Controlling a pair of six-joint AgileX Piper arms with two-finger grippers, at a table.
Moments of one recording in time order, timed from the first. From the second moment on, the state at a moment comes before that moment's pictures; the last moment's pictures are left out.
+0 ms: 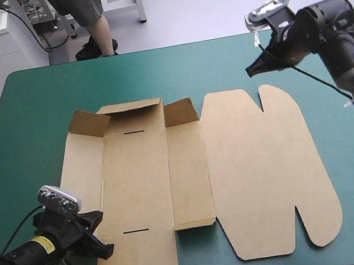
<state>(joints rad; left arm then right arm) -0.37 0.62 -0.61 -0.21 0.82 0.24 0.21 1.64 -1.91 -0.04 1.25 -0.19</state>
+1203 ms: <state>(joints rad) -0.23 1.33 -1.30 -0.27 1.16 0.25 0.21 0.61 -0.84 0.01 1.11 -0.12</state>
